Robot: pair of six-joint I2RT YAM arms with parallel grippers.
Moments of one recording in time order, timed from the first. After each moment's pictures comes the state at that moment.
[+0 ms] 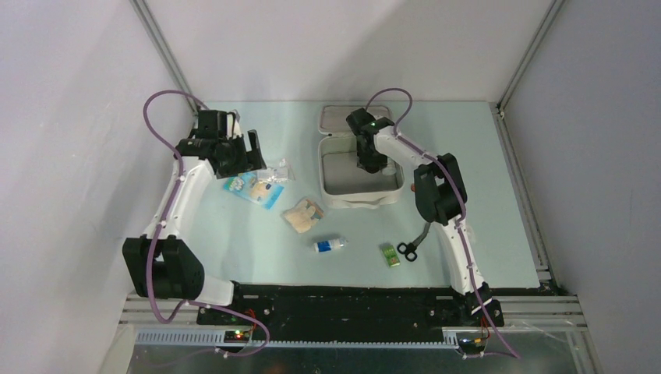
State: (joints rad) left arm -0.03 1.42 1.32 -0.83 0.11 -0.24; right arm 0.53 2.35 2.04 -0.88 0.32 0.50
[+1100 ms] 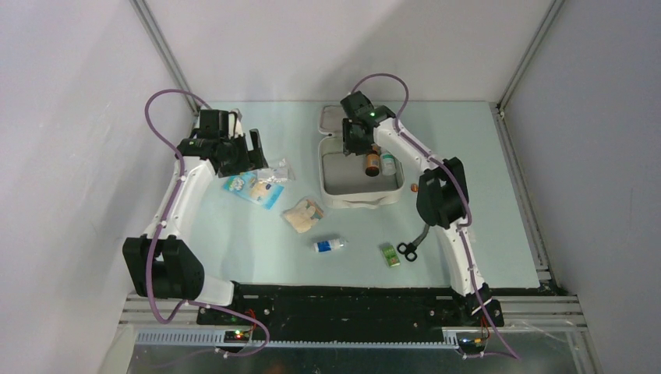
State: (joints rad) left arm -0.05 1.42 1.32 -0.82 0.12 -0.24; right arm 0.55 2.29 2.16 -0.86 0.08 0.44
